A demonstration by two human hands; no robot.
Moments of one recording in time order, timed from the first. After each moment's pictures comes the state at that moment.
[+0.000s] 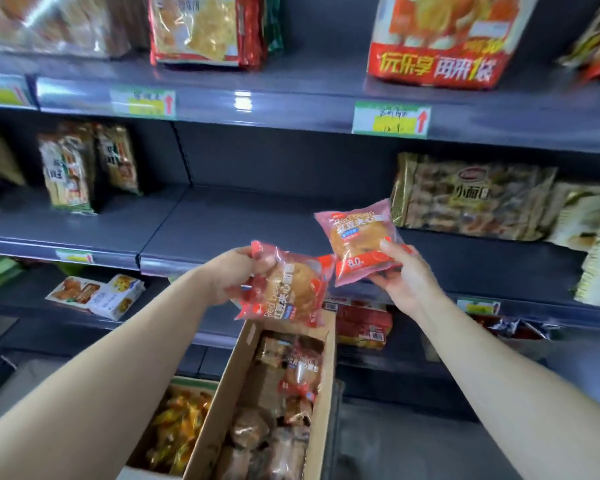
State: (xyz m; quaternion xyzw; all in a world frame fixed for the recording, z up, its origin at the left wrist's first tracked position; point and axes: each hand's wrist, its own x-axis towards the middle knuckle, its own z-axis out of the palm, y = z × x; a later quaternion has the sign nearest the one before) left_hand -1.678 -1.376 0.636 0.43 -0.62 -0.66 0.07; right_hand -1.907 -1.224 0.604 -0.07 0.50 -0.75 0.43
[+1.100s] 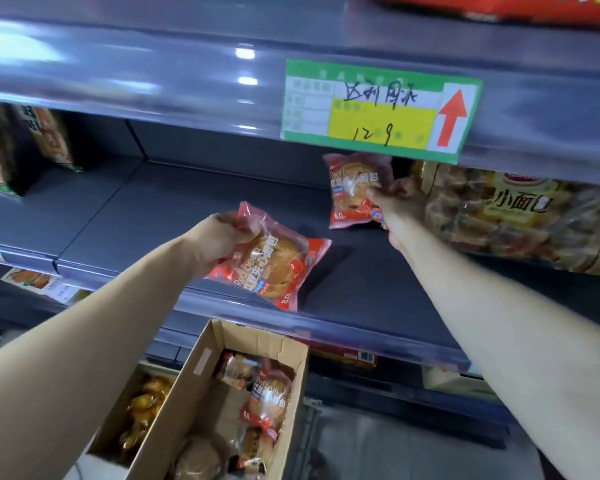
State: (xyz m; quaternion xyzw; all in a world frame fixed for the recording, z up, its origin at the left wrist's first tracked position) left_hand -1.826 -1.468 0.604 0.48 -0.60 -0.62 0.13; right_hand -2.080 -1.390 0.579 -0.16 0.72 -0.63 0.25
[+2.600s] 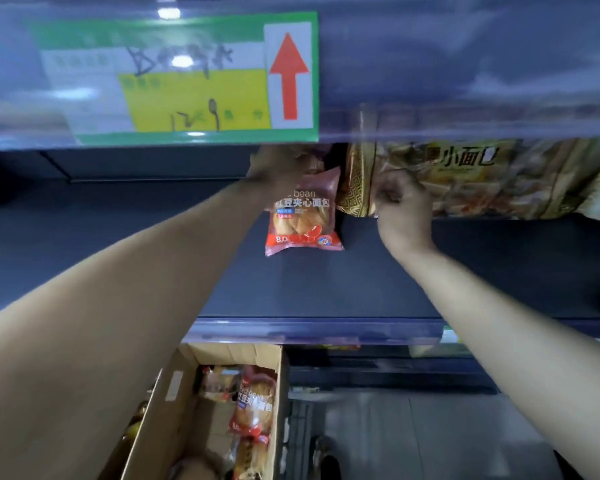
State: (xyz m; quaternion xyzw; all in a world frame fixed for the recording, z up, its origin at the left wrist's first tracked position) left_hand -2.017 -1.475 0.603 0.38 -0.83 -0.38 0.18; right_hand -2.112 -1.315 0.558 -0.30 0.77 -0.56 0.04
